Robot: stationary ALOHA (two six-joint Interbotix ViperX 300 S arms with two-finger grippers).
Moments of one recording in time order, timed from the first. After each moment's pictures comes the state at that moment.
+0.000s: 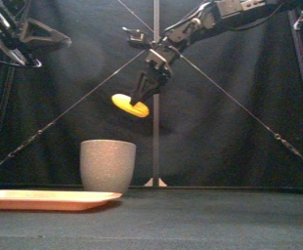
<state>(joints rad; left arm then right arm) 0.04 -1.00 1.23 0.01 -0.27 0.00 -0.25 0.15 0.02 -0.18 0.57 -0.08</state>
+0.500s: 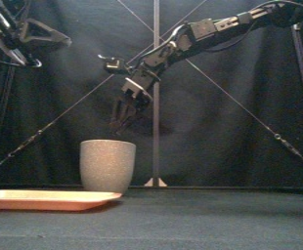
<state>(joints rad) 0.04 -1.00 1.23 0.01 -0.27 0.00 -0.24 0.35 -0.10 -0.18 0.58 -0.08</state>
